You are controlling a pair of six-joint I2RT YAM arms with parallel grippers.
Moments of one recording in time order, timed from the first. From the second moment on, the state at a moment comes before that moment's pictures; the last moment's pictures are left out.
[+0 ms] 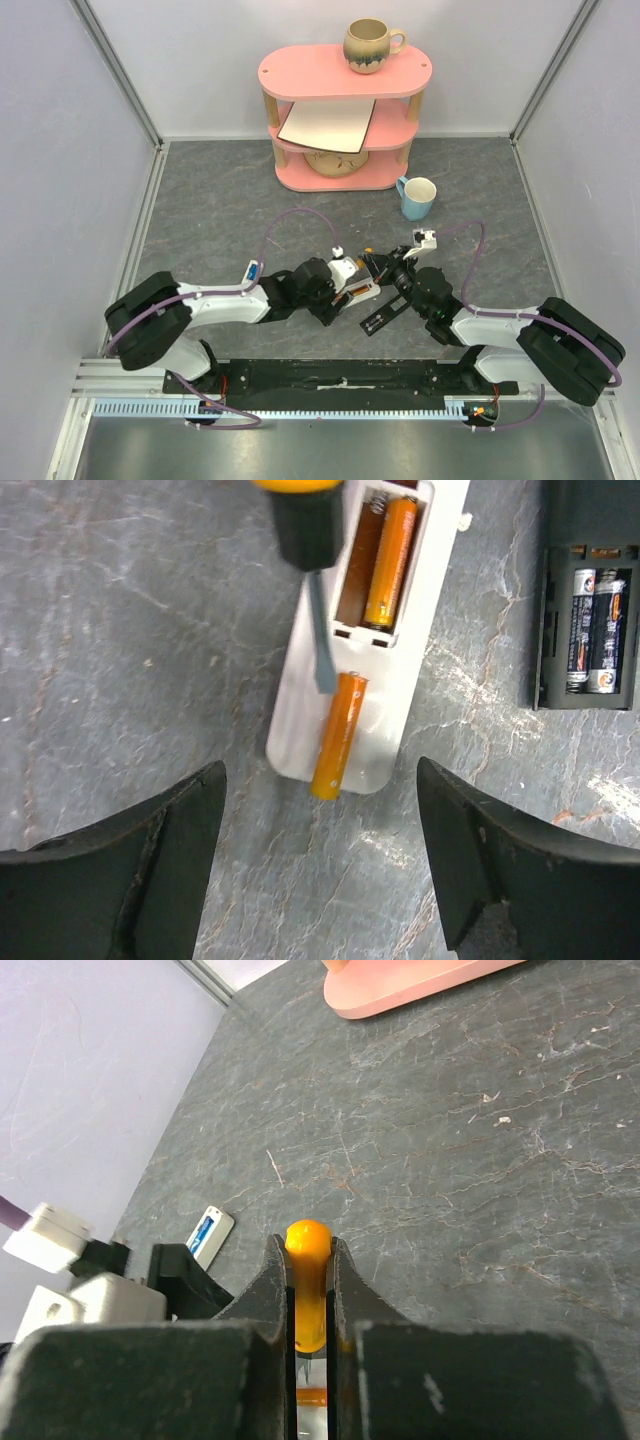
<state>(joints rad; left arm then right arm) -1.02 1.50 0.66 0.04 -0.05 -0.06 0.78 1.24 0.19 0.98 0.24 0.71</state>
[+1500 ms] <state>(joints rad) -0.85 1.51 0.64 0.14 0.18 -0.12 0.77 1.04 0.22 0.74 0.29 0.55</state>
